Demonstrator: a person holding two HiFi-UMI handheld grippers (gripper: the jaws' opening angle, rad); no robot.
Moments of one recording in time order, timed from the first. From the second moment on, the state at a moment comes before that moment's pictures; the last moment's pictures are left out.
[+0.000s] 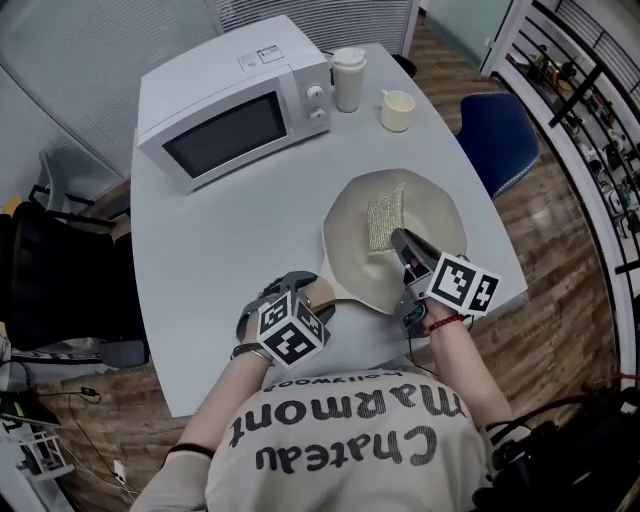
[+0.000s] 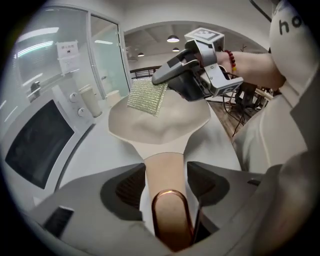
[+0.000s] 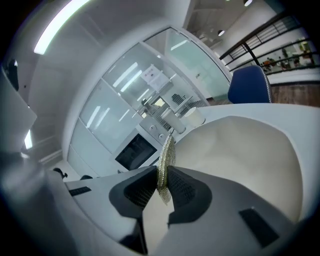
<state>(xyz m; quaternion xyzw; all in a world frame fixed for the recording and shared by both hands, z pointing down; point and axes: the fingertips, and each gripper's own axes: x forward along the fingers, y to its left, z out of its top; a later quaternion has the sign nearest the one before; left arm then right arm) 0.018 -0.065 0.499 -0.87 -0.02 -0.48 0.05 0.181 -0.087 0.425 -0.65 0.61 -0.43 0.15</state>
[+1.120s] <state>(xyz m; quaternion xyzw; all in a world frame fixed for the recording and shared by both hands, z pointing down) 0.019 -0.061 0.506 -0.84 0.01 -0.54 0.09 0.071 -0.176 0.490 -0.41 0.82 -0.39 -0.11</state>
